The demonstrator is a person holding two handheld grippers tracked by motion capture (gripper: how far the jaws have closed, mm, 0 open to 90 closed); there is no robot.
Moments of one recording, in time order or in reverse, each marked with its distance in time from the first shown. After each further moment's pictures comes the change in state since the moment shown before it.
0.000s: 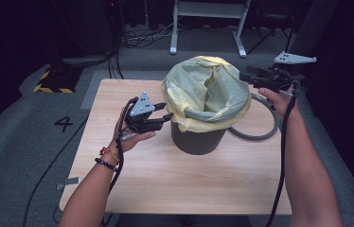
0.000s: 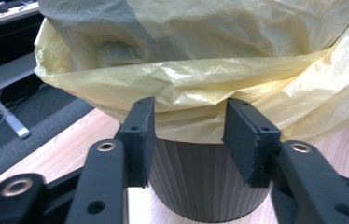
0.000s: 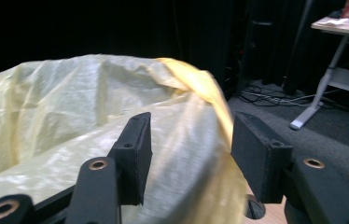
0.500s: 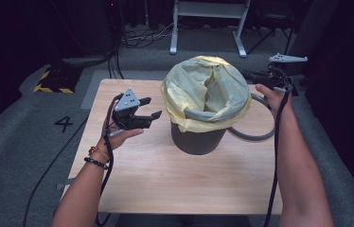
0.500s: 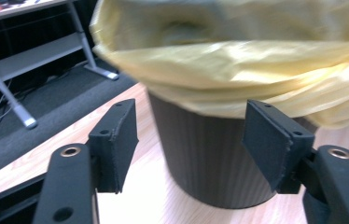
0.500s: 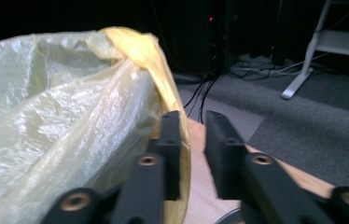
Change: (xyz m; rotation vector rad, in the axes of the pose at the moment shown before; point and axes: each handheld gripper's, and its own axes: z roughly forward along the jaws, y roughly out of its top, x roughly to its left) left arm 0.025 -0.010 -0.019 -0.021 0.001 -0.051; right arm -0.033 -0.021 0.023 0.068 -0.060 0.122
